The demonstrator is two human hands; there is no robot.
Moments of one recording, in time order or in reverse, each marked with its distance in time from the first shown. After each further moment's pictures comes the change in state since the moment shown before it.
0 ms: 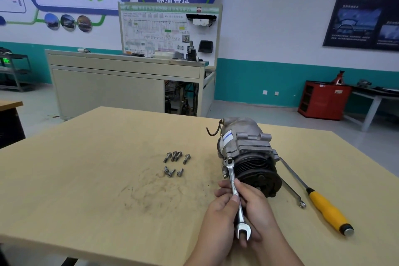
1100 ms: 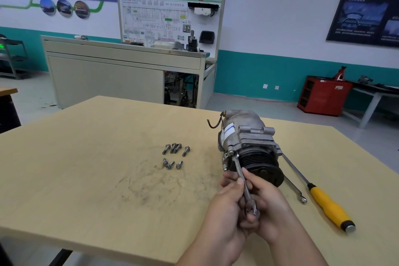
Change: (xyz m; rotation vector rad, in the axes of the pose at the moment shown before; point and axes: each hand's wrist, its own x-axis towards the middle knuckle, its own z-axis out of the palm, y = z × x) left_hand -0.002 0.015 0.016 -0.459 0.012 -0.177; right_hand -0.007 -0.026 -0.005 0.066 -0.037 0.273
